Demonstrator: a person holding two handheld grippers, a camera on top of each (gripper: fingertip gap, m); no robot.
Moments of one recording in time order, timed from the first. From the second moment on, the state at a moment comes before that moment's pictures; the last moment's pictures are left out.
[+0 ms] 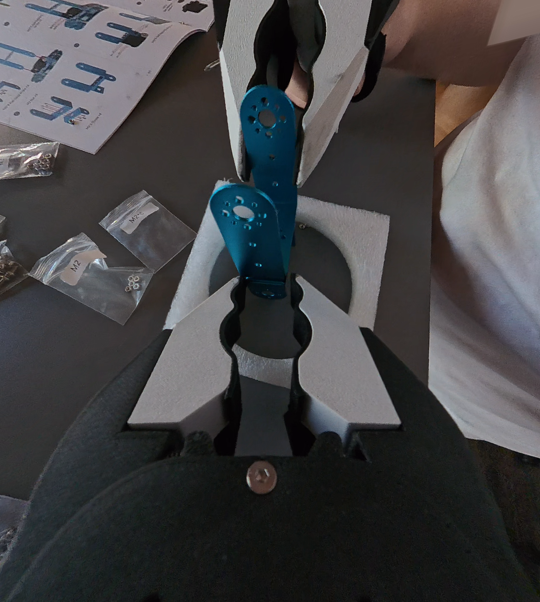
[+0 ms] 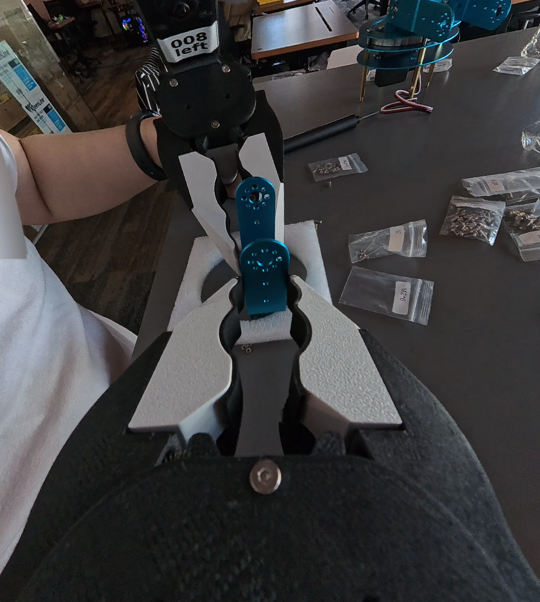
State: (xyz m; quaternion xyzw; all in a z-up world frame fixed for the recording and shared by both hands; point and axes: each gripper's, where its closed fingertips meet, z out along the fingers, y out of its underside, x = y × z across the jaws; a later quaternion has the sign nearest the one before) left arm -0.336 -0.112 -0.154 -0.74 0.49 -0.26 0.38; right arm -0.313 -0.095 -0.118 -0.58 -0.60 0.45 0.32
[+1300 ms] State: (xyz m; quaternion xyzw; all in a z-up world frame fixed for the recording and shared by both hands) left arm -0.332 -0.112 -0.151 -0.74 0.48 -0.25 0.40; right arm -0.317 -0.105 -0.118 -0.56 -0.62 0.43 0.33
